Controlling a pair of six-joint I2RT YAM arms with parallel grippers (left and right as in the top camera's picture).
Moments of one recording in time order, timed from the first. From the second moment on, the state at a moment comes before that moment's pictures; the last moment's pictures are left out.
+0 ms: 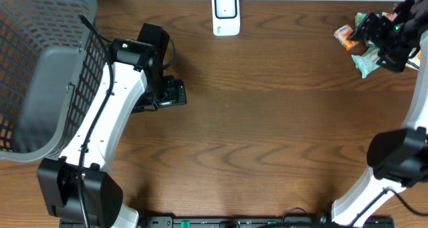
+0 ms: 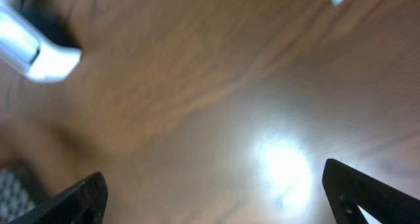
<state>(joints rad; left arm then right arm) -0.24 1.69 1.54 -1.37 0.05 -0.40 -0.27 1.99 2.22 -1.55 -0.30 0.33</state>
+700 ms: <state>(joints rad) -0.24 1.69 1.54 -1.37 0.05 -0.40 0.21 1.67 2.22 -1.64 -0.18 0.28</state>
